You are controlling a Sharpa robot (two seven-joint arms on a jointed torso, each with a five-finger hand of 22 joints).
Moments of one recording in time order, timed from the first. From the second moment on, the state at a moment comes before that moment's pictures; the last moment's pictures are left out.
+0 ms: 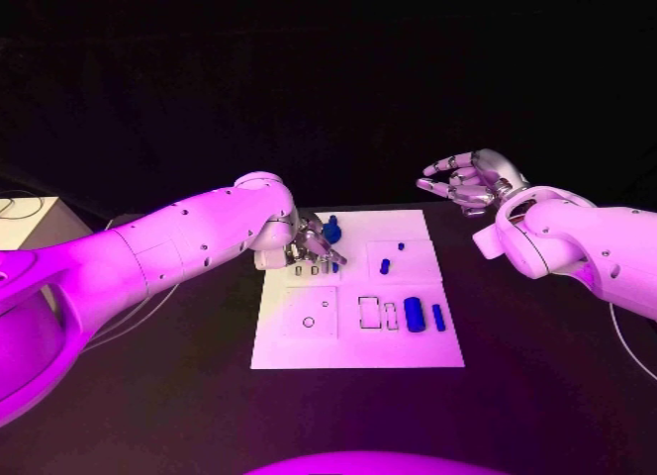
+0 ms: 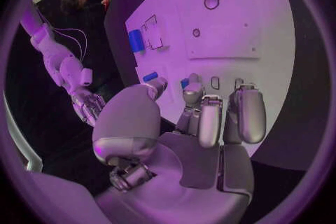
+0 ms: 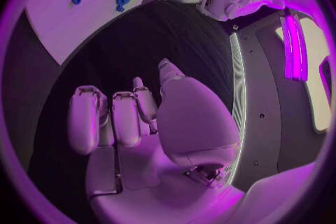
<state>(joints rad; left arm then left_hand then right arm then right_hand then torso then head) 1.25 -0.43 0.04 1.03 -0.97 0.41 -0.53 1.01 -0.10 0.42 0.29 0.05 0.73 0.14 0.58 0.63 1.16 0.06 1.25 0.96 1.46 -0.01 1.54 1.31 0.08 1.43 0.09 1.40 1.23 1.34 -0.79 -0.14 1.36 -0.64 -0.51 0.11 1.34 -0.08 0.08 0.29 0.18 0.80 0.18 0.15 0.40 1.27 0.09 1.35 1.30 1.47 0.00 1.38 1.20 0.05 1.47 0.09 1.32 1.30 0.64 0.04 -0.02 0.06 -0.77</state>
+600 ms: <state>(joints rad) 1.25 -0.41 0.04 1.00 -0.95 0.43 -0.53 1.02 -0.10 0.42 0.29 0.05 0.73 0.14 0.58 0.63 1.16 0.06 1.25 0.96 1.46 -0.01 1.54 1.31 0.08 1.43 0.09 1.40 1.23 1.34 -0.79 -0.14 1.36 -0.64 -0.51 0.11 1.34 -0.08 0.08 0.29 0.18 0.80 0.18 0.15 0.40 1.27 0.09 1.35 1.30 1.47 0.00 1.38 1.20 0.05 1.47 0.09 1.32 1.30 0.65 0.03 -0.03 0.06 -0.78</state>
